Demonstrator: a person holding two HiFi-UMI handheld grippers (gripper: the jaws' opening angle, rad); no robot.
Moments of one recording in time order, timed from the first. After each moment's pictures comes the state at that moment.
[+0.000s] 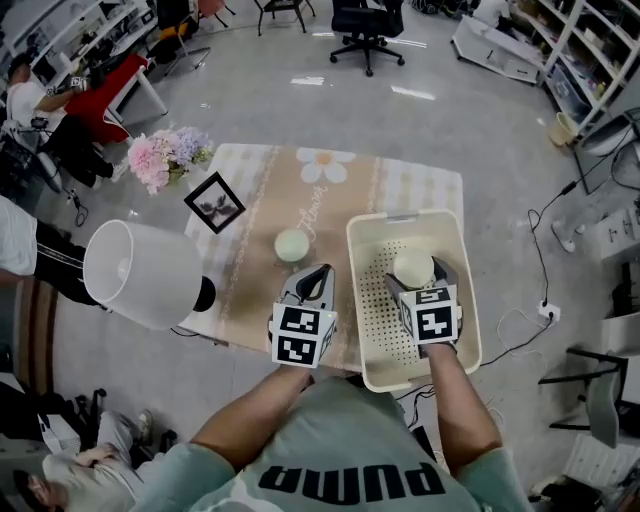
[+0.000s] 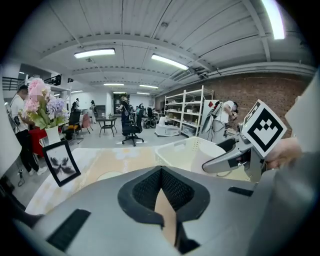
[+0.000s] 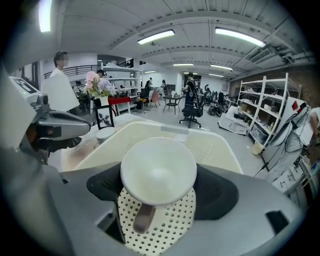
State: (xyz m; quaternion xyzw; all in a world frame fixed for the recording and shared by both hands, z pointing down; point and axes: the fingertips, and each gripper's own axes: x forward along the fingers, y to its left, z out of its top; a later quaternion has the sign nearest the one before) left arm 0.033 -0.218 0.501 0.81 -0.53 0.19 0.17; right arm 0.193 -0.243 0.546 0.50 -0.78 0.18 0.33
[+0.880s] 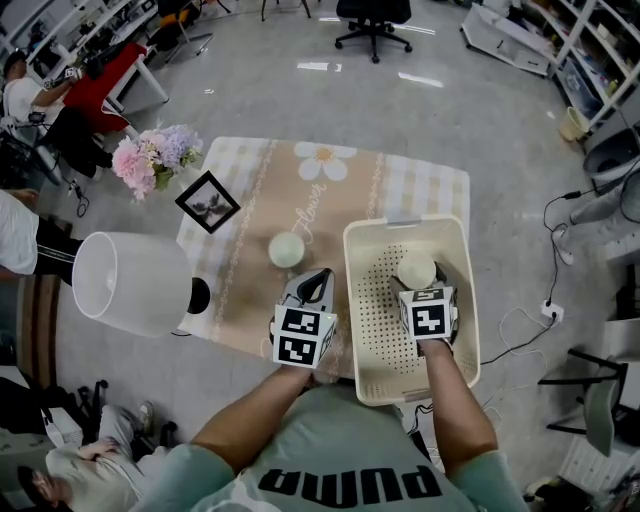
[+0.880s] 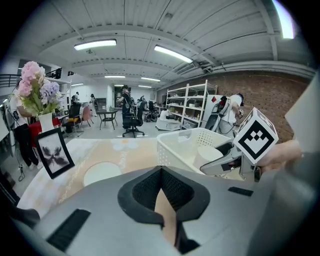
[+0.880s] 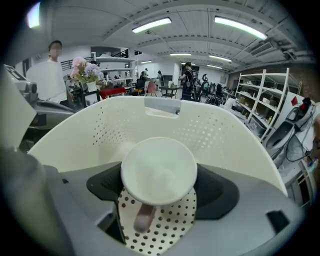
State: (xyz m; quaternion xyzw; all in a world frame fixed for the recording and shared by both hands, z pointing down) left arm 0.038 -0.241 0.542 0.80 -0.53 0.21 0.20; right arm 0.215 -0.271 0.612 0.50 -0.76 0.21 0.36
